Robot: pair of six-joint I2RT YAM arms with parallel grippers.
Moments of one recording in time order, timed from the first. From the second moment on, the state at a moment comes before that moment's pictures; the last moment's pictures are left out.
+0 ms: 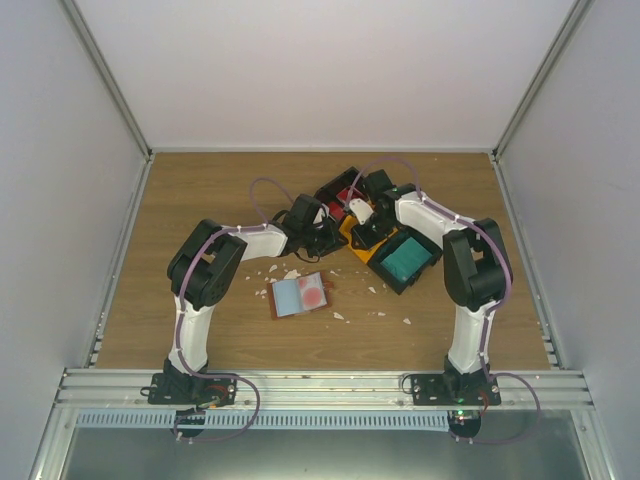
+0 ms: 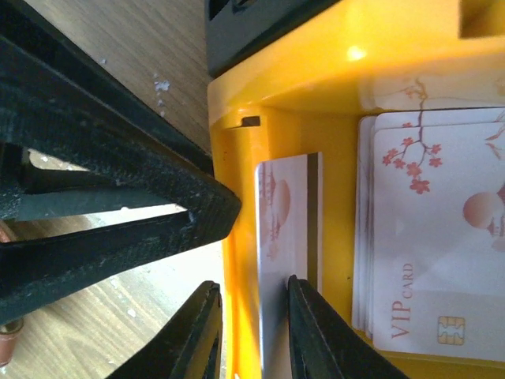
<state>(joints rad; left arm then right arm) -0.59 2.06 1.24 0.04 0.44 -0.95 0.41 1.96 1.45 -0.80 -0.30 -0.22</state>
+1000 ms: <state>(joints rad) -0.59 1.71 1.06 0.01 0.32 -0.87 0.41 1.57 1.40 -0.72 -0.30 0.01</state>
